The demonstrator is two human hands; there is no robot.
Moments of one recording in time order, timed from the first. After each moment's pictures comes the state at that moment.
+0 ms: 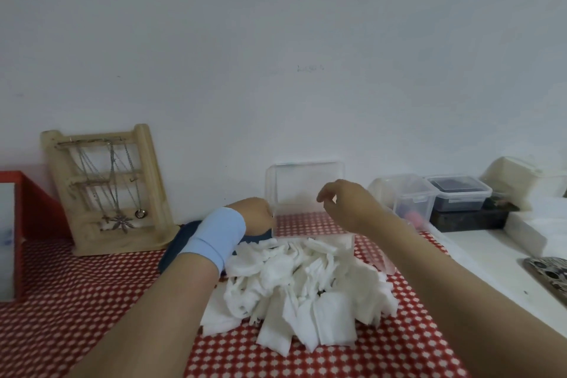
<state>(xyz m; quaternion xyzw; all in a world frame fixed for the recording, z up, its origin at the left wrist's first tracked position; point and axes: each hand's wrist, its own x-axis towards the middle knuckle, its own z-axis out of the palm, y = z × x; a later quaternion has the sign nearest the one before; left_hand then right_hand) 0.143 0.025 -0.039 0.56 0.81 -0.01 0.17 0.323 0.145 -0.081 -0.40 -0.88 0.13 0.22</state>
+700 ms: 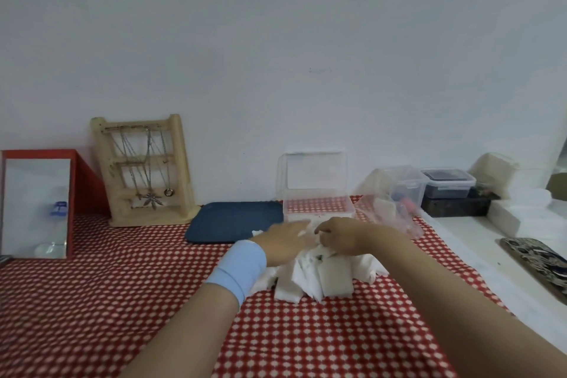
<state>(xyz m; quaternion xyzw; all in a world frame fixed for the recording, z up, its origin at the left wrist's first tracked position) 0.198 -0.061 -0.088 0.62 0.74 0.09 0.24 0.341 0.046 -0.095 -0.39 -0.90 0.20 -0.05</state>
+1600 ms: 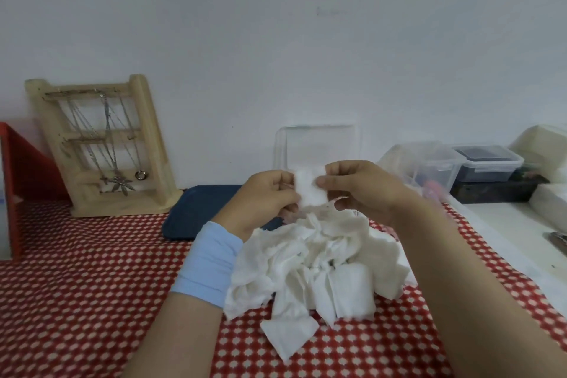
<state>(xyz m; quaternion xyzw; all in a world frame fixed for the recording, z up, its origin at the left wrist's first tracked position) 0.150 -0.007 -0.088 0.48 0.66 0.47 0.35 0.321 0.105 -0.087 -0.28 -0.68 0.63 0.25</state>
